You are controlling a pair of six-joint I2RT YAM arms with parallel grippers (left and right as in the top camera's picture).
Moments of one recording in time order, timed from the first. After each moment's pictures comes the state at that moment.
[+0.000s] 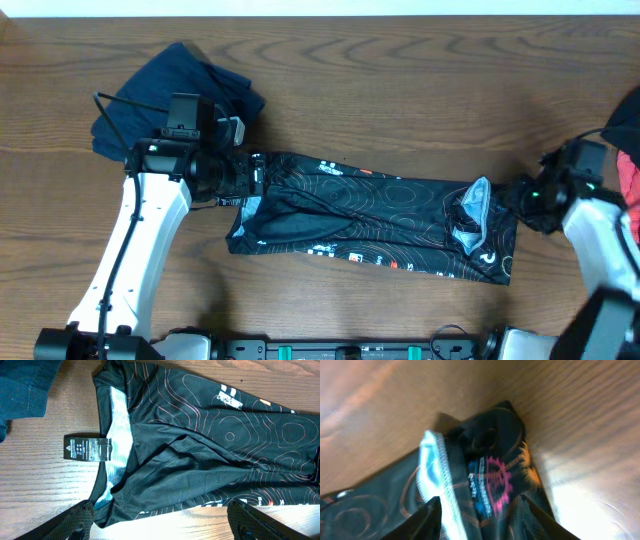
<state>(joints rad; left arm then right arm) -0.10 1.42 1.15 -1.01 0.29 -0.17 -0.31 1.48 0.81 -0.60 -0.21 0.35</state>
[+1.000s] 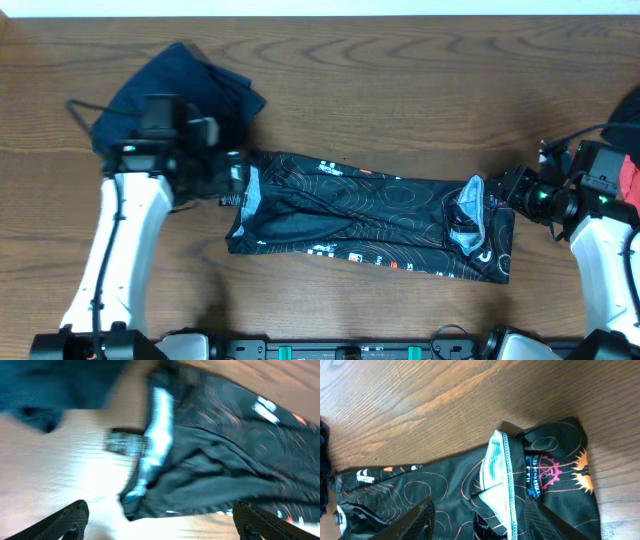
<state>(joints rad) 0.05 1.42 1.15 -1.04 0.23 -0.16 -0.34 1.32 0.80 -0.62 -0.46 0.24</state>
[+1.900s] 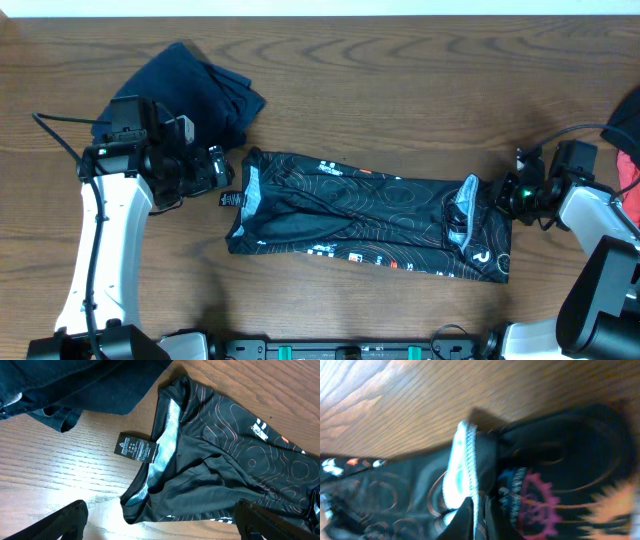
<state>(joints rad) 0.13 1.42 1.15 -1.03 0.32 -0.16 -0.34 1.63 0.80 -0.52 -0.54 0.17</state>
